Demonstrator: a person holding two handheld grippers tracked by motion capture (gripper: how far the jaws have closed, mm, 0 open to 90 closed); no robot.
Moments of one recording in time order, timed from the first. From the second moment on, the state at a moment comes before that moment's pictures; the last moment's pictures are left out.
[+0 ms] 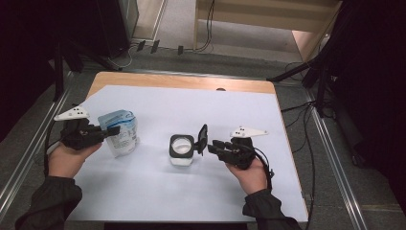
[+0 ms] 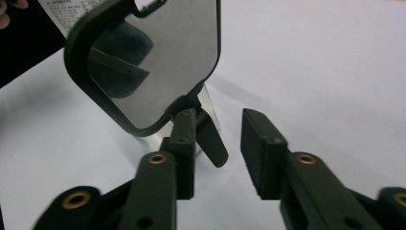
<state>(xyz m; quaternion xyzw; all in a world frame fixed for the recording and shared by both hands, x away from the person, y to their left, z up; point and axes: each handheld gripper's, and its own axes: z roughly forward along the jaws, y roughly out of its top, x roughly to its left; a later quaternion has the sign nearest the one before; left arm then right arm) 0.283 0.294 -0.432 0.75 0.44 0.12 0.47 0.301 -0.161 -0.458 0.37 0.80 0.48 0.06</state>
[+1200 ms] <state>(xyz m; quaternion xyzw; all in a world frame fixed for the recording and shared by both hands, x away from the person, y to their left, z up) 0.273 0.298 -0.456 0.76 0.46 0.12 0.46 0.313 -0.138 -0.450 0.36 0.77 0.52 0.05</state>
